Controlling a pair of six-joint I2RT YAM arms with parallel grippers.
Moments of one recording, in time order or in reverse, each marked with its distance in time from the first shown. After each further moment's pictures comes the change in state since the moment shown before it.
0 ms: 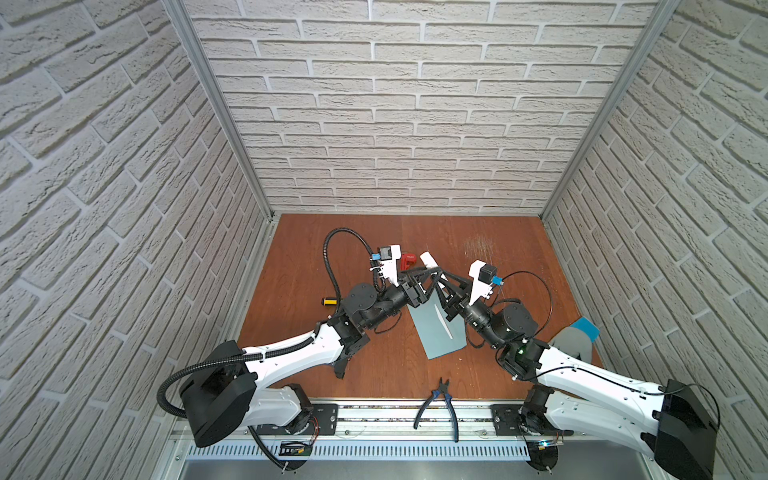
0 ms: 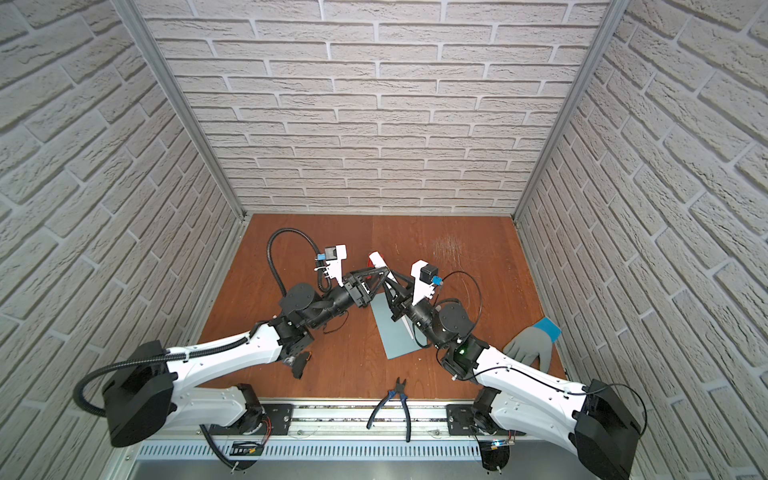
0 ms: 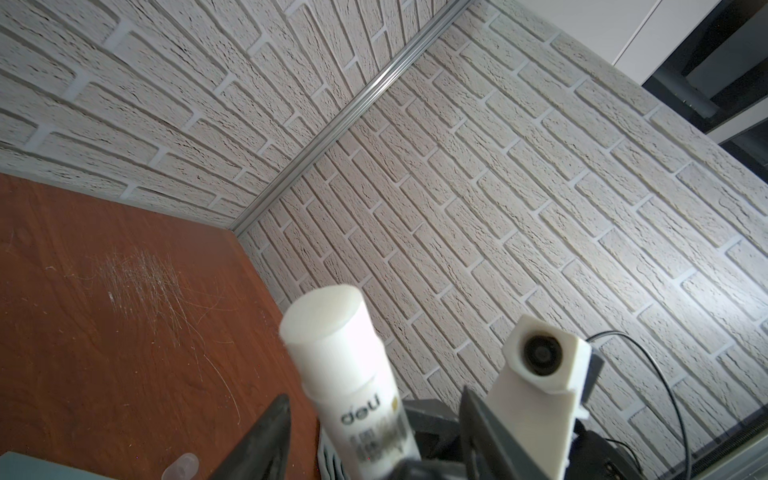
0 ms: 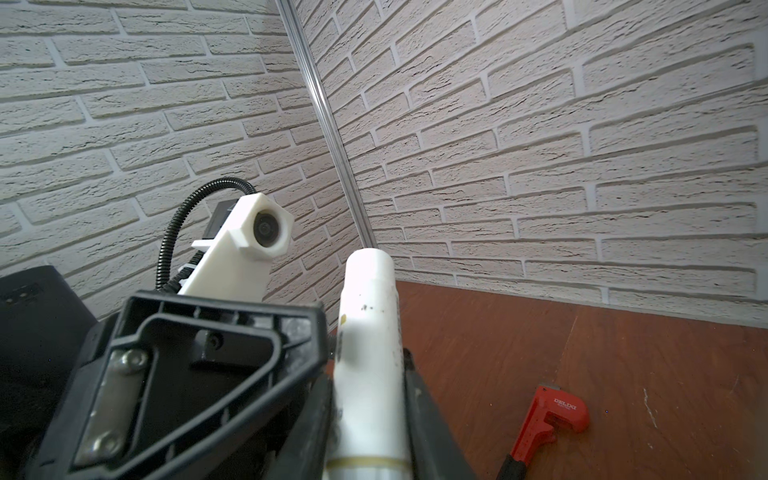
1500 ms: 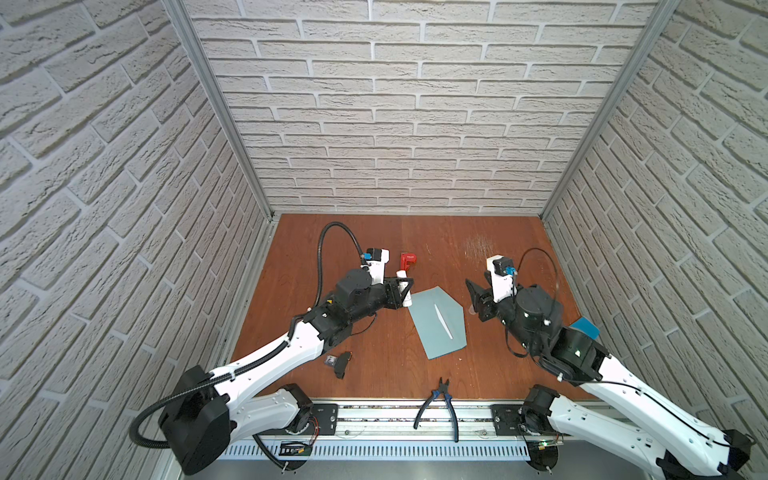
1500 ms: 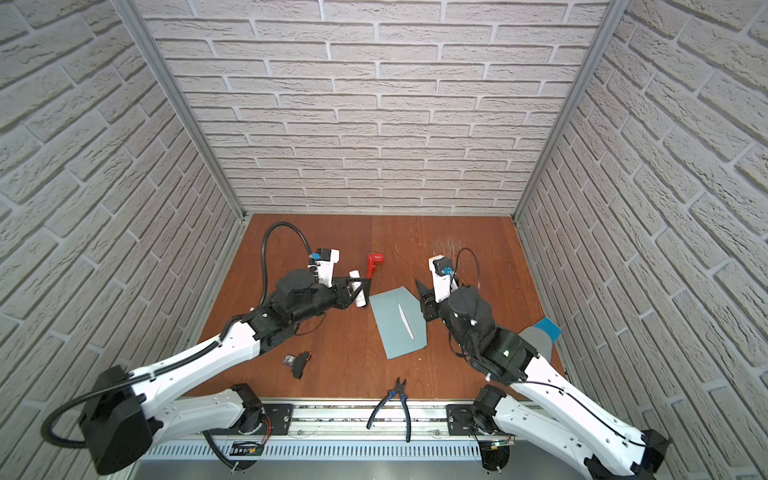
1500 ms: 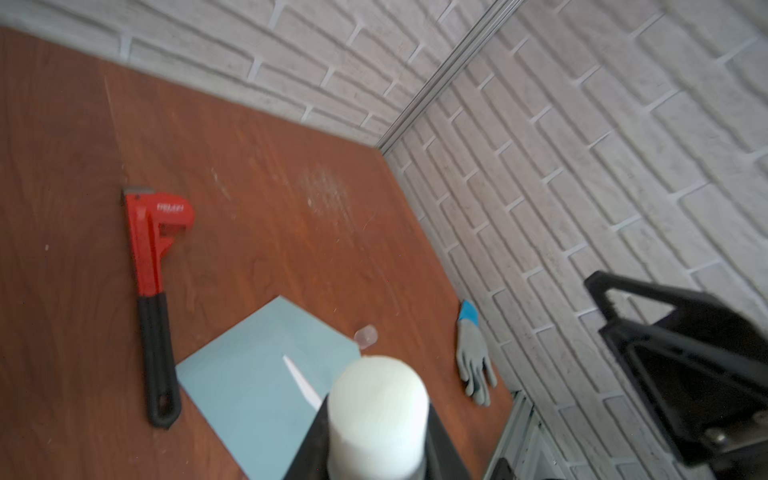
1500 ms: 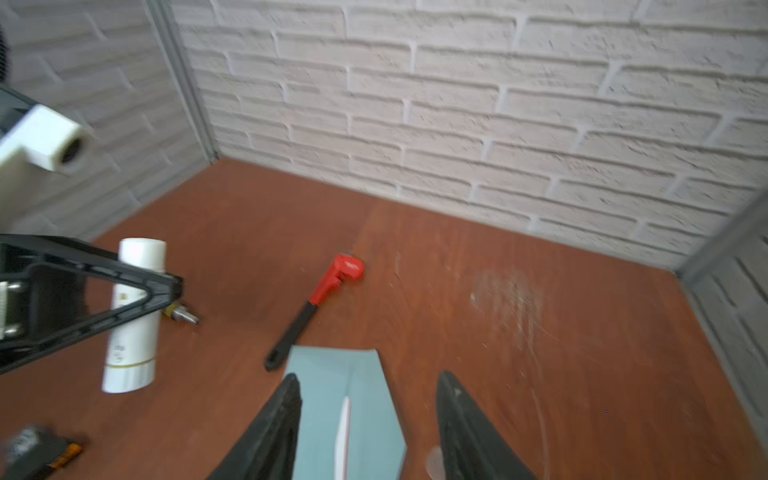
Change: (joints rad) left arm 0.146 -0.096 0.048 -0.716 0.053 0.171; right arm -0.112 -0.151 0.388 -1.164 0.323 -0.173
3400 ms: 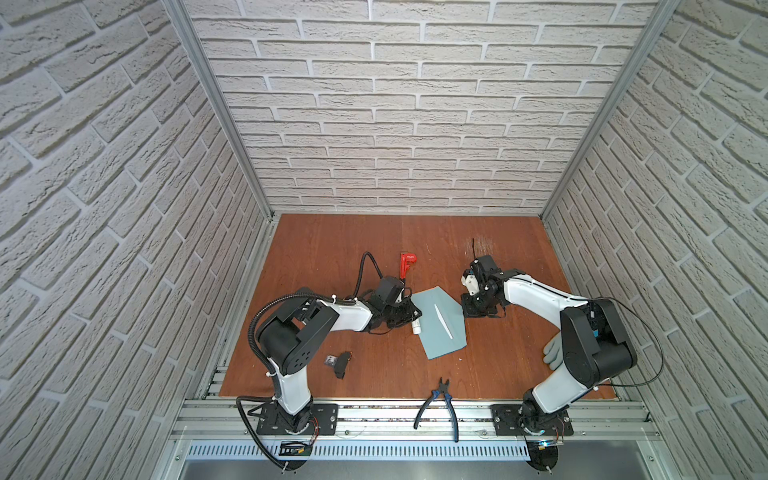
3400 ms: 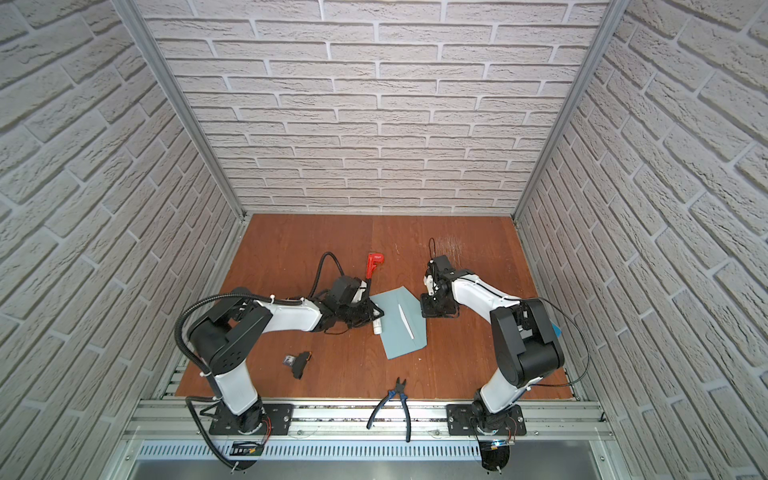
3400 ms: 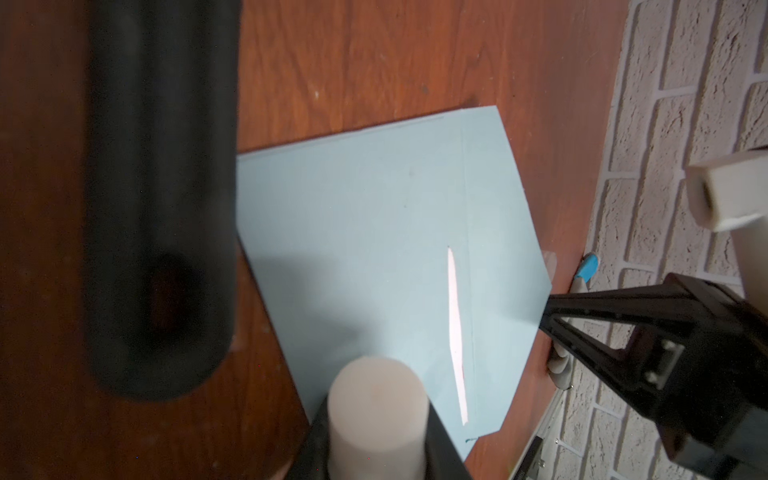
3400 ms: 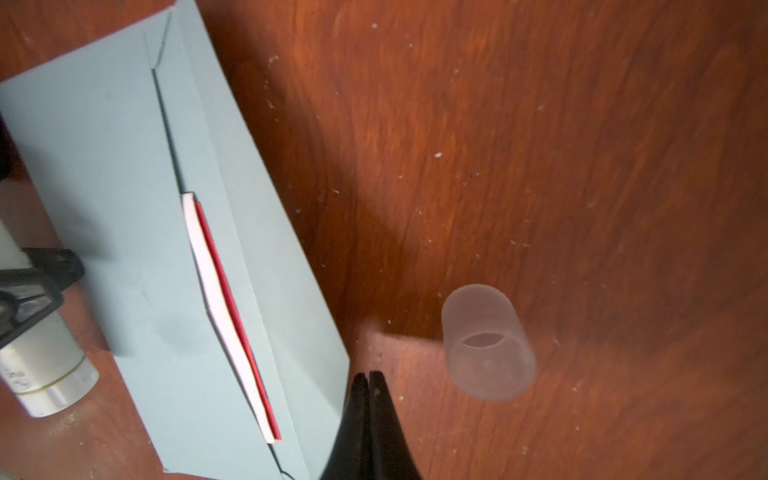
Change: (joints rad) left arm 0.029 0.610 0.086 0.091 0.198 -0.287; right arm -0.443 0.805 0.114 -0.240 -0.636 0.068
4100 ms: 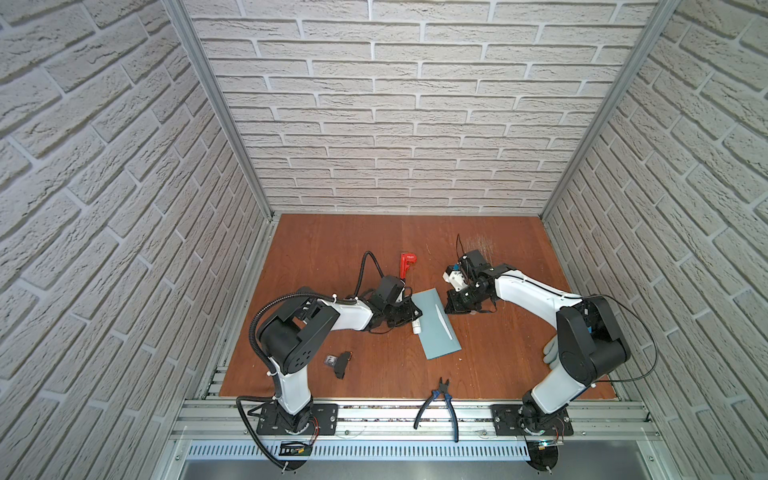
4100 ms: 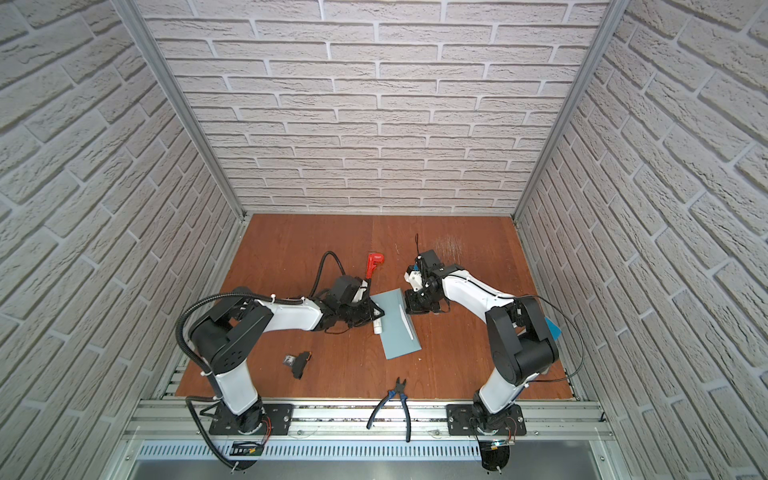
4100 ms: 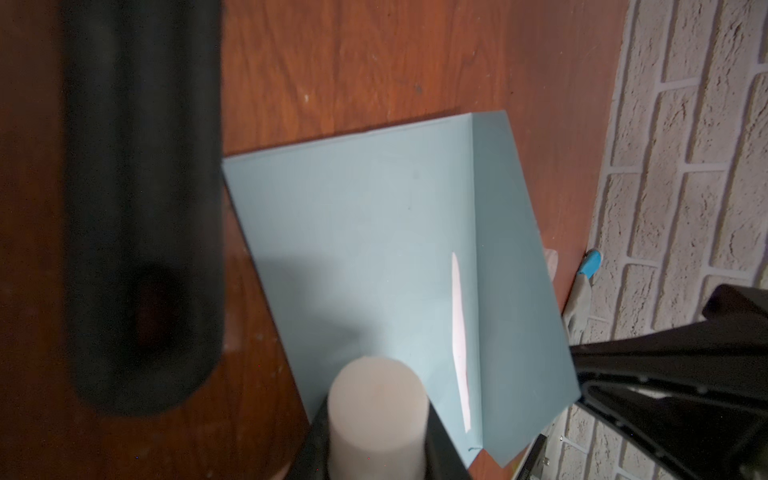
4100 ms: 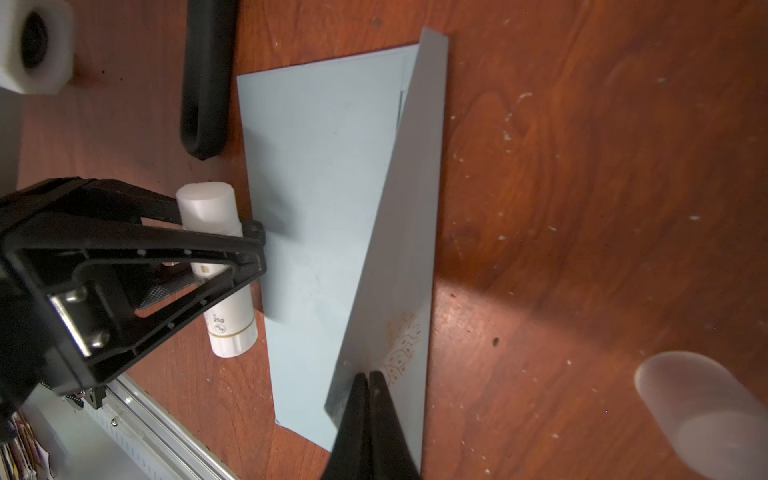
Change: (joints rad) left arm 0.001 0.007 0.010 -0.006 0.000 0.017; right arm 0.113 0.043 0.094 -0.014 -0.172 -0.001
